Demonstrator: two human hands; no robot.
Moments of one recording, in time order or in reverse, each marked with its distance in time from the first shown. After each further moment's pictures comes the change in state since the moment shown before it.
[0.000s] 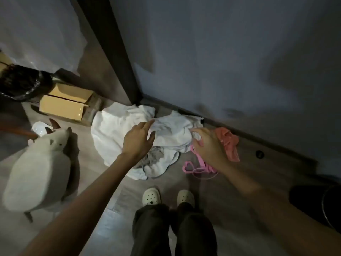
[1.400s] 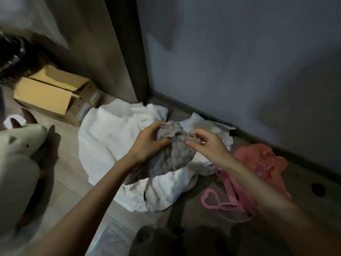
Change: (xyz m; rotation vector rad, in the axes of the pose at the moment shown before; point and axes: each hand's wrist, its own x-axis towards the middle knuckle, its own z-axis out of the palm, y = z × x) left_hand 0.103 -0.132 0.194 -0.607 0.059 0.071; right_hand 0.136 0.106 0.216 0.480 -0.196 -0.031
